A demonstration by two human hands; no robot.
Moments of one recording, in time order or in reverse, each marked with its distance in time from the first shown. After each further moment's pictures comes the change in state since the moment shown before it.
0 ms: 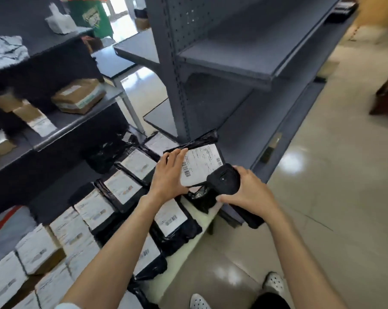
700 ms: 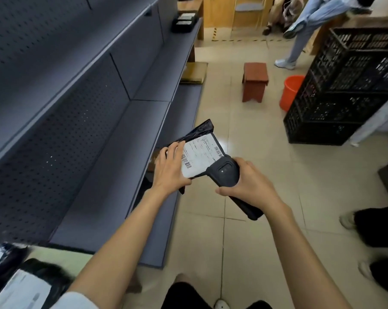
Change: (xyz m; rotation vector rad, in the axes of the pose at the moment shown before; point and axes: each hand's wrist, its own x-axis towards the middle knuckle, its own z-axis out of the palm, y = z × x) left_hand 0.296 0.472 0.095 -0.148 -0.021 0.426; right_hand 0.010 0.358 -0.304 0.085 0.349 0.400
